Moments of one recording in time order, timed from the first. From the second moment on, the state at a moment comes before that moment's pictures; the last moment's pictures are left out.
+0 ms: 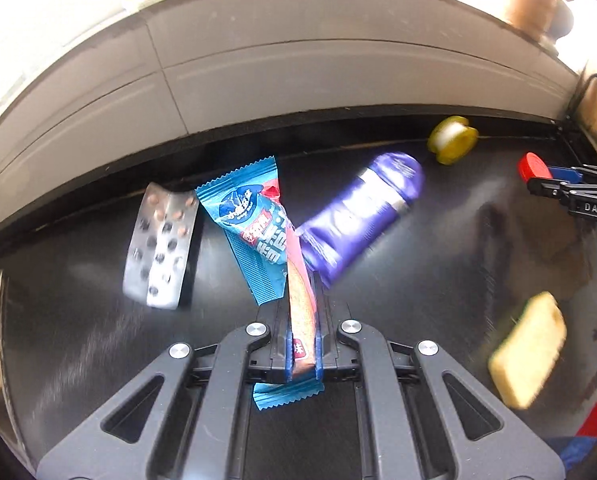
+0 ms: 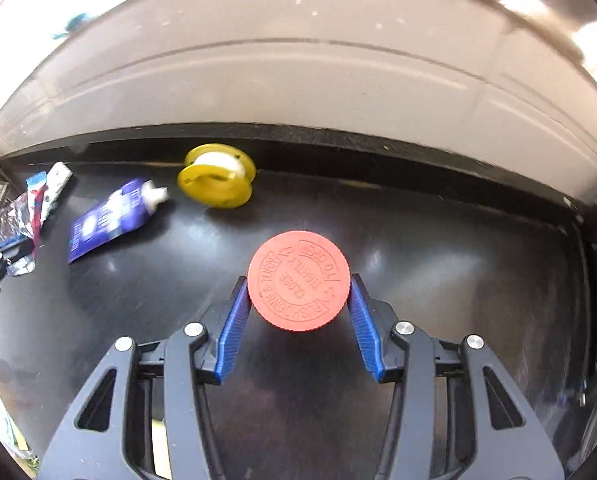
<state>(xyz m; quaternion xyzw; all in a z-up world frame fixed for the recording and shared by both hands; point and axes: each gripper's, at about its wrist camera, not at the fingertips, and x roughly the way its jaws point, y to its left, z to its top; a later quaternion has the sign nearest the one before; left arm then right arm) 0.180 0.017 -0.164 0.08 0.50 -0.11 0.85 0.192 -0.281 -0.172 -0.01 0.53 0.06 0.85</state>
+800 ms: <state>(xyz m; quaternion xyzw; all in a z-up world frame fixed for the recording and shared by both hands) 0.015 0.012 -0.139 0.07 0.50 -0.10 0.86 0.006 -0.225 -0.112 0.01 0.51 0.08 0.86</state>
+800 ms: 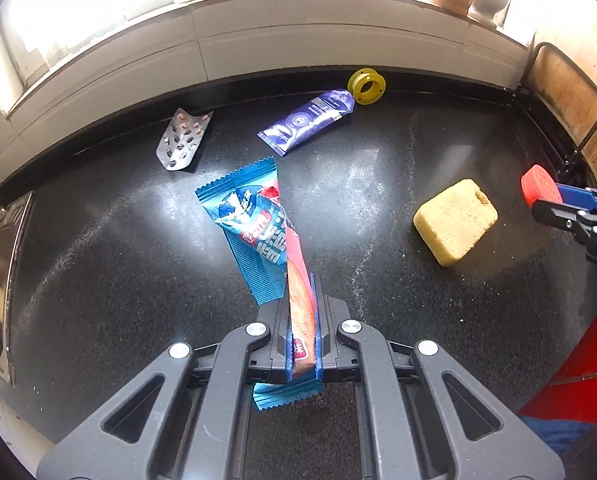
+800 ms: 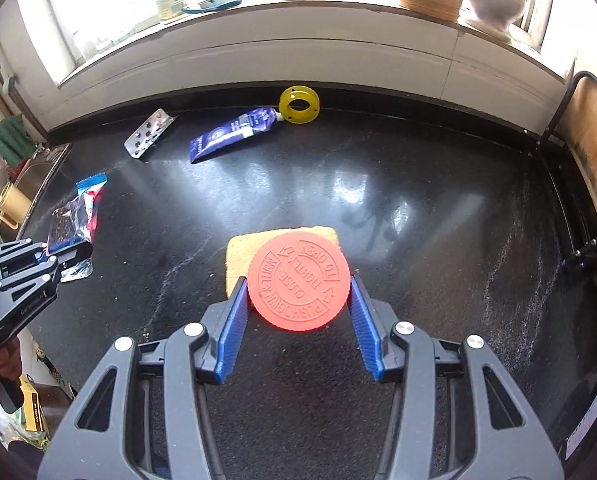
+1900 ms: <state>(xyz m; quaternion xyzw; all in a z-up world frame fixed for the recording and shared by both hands) -0.170 0.240 -0.156 -0.08 0.52 0.18 0.83 -0.056 0.115 -0.121 -0.15 0.50 0.43 0.74</state>
